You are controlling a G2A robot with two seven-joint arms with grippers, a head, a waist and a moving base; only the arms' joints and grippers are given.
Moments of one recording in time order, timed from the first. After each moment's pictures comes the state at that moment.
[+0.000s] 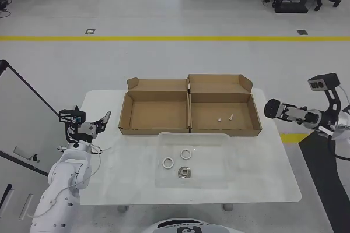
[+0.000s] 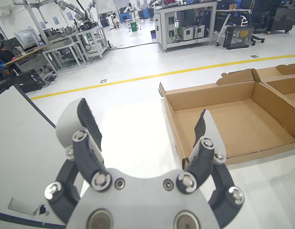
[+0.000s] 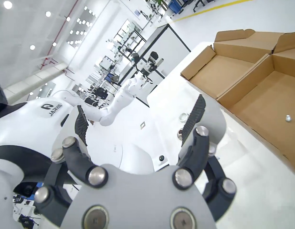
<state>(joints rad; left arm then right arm) 1.73 -1.15 -1.60 -1.80 1.33 0.00 0.00 -1.42 -0.87 1.79 -1.58 0.69 -0.41 1.41</state>
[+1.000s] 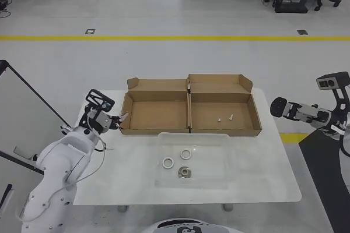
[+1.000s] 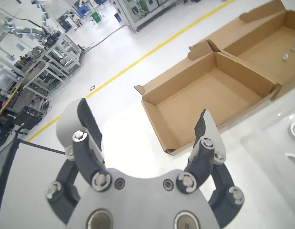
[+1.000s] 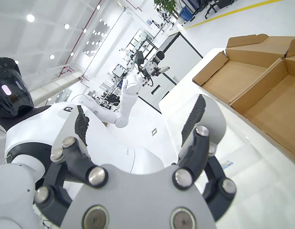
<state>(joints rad) 1.61 -1.12 -1.56 -2.14 1.49 -0.36 -0.62 -1.42 -0.87 1.80 -1.55 0.76 -0.39 1.43</state>
